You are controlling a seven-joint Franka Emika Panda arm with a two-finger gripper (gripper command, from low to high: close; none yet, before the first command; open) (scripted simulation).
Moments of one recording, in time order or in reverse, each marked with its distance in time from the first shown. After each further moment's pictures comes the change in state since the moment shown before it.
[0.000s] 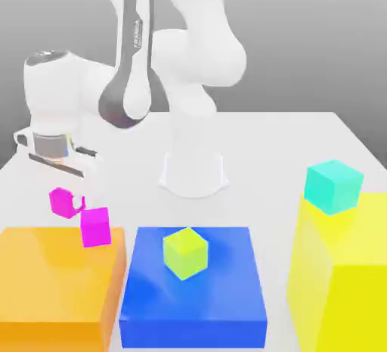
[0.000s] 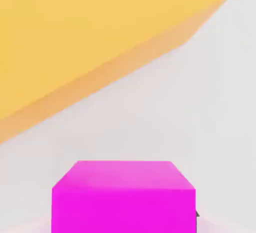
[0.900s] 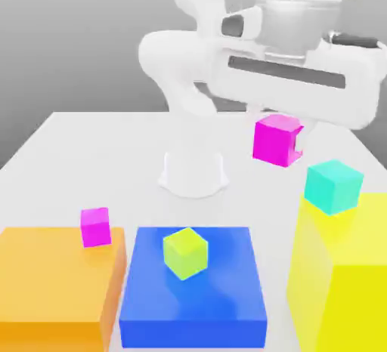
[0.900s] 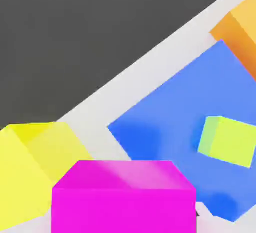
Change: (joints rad) arm 0.447 -0.233 0.642 0.511 0.336 -0.753 1.073
